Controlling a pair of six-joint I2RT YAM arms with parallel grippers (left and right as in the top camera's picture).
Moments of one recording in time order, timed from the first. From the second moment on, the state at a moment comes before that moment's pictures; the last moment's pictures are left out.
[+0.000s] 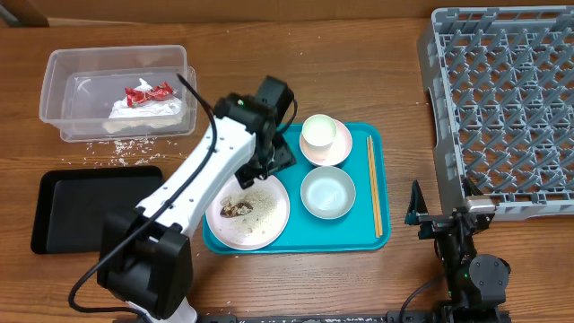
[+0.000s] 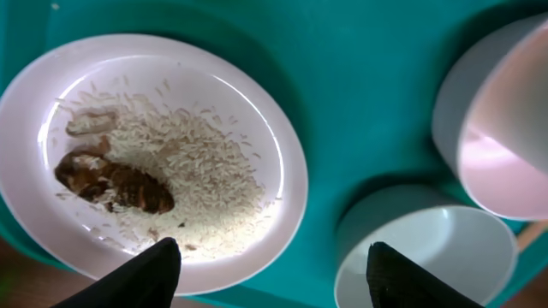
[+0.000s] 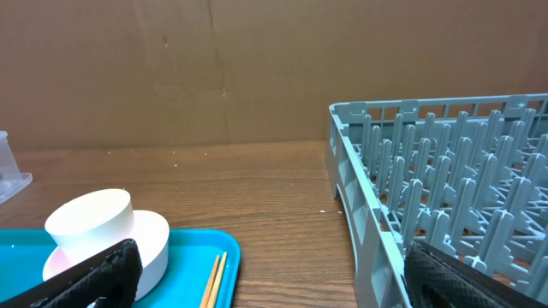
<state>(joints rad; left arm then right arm) -0.48 1.80 1.46 -1.15 0.04 -0.97 0.04 0.01 0.02 -0.04 -0.03 0.07</state>
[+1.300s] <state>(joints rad) -0.53 1.96 1.28 -0.79 -0.04 -1.10 0.04 0.01 0.02 -0.04 -0.03 0.07</state>
